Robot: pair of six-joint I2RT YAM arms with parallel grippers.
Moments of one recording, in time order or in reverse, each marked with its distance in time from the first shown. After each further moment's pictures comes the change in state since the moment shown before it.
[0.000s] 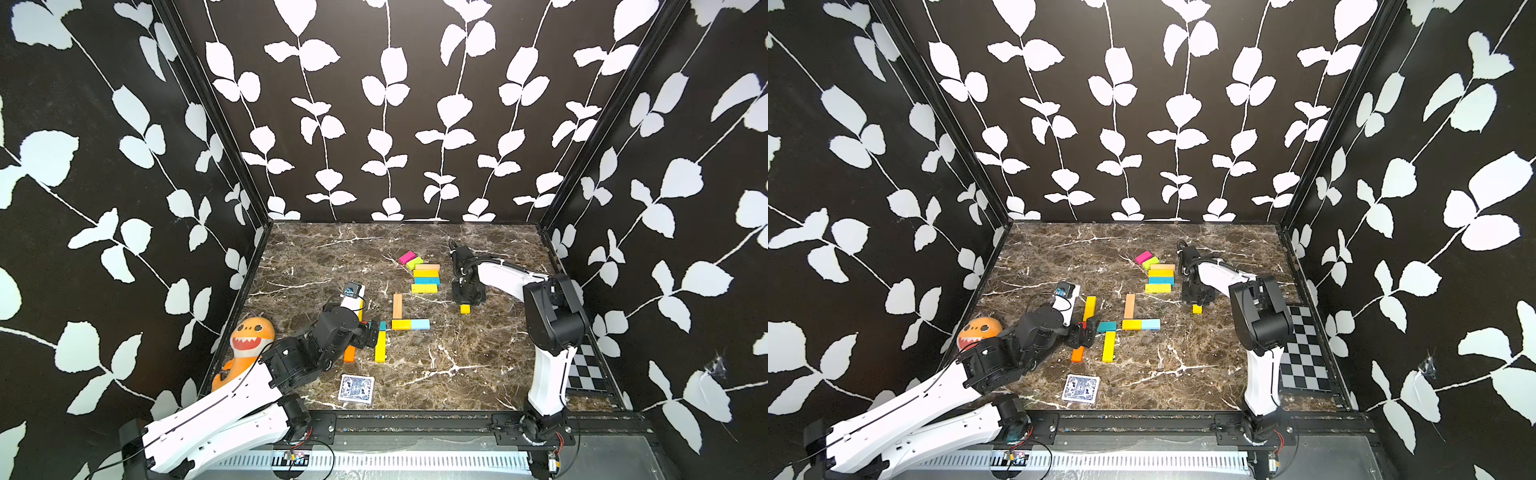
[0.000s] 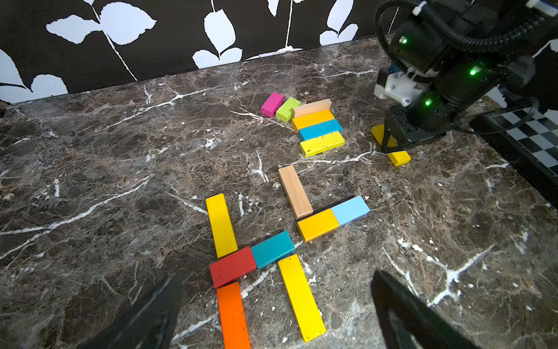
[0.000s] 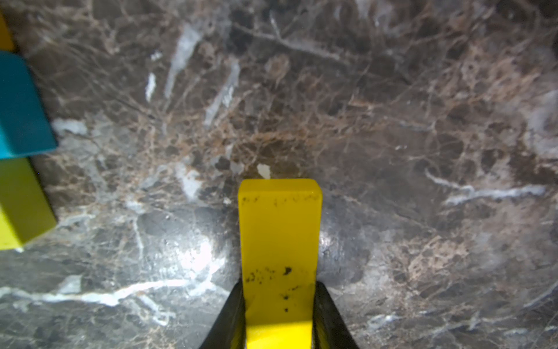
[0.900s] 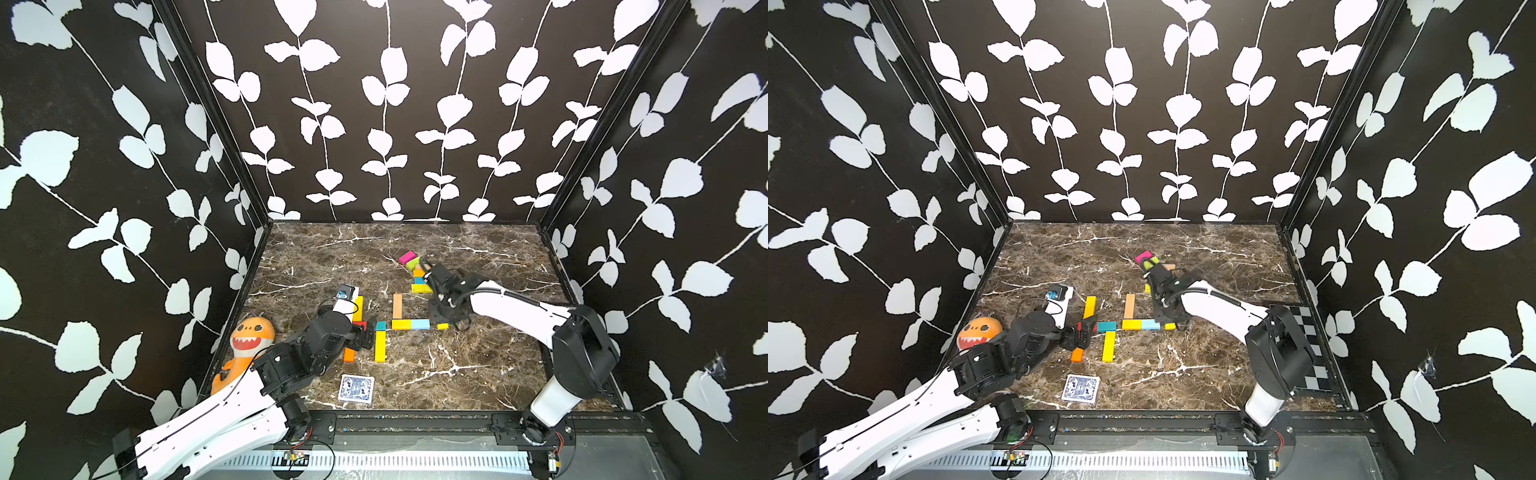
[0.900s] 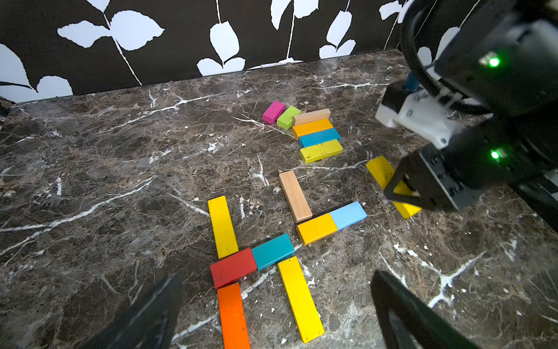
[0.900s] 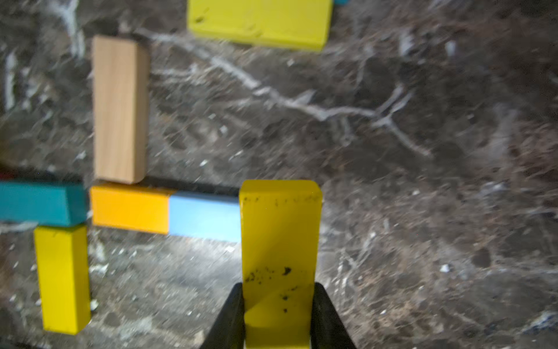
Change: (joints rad) left arm 0.000 -0.090 -0.044 0.008 -0.010 -0.015; right arm 0.426 -0.311 -0.143 -0.037 -0.019 0.203
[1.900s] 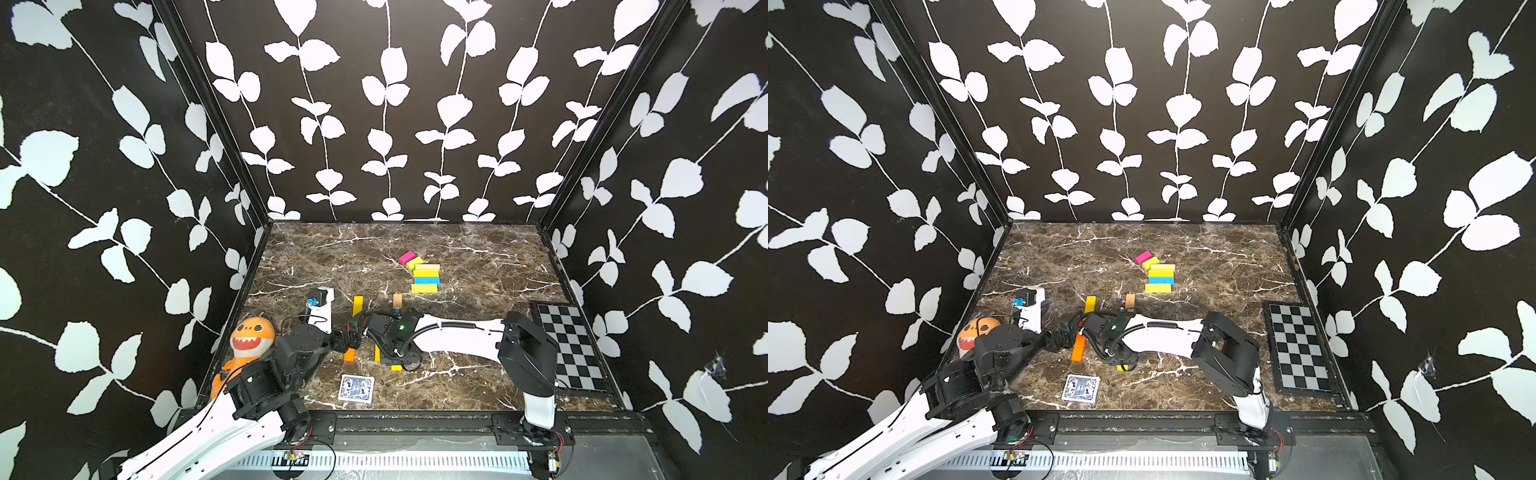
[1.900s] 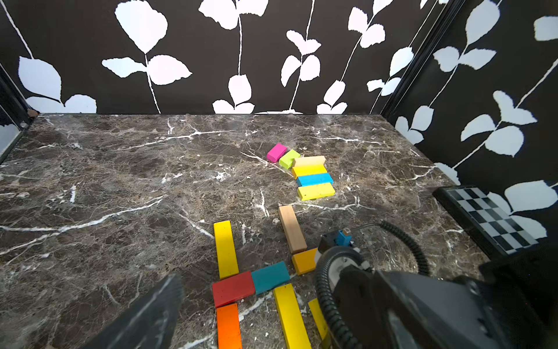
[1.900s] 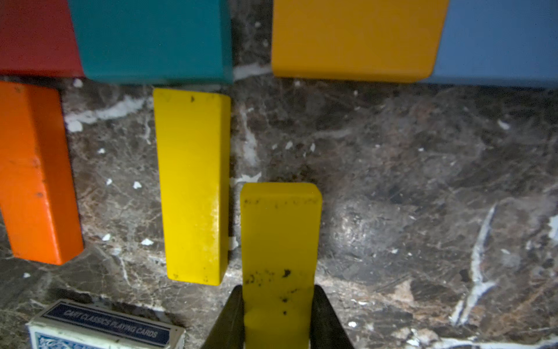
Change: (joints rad) left arm 0.008 -0.210 -0.045 0.029 -0.044 -0.021; right arm 0.363 0.290 0.182 0.026 0.012 0.463
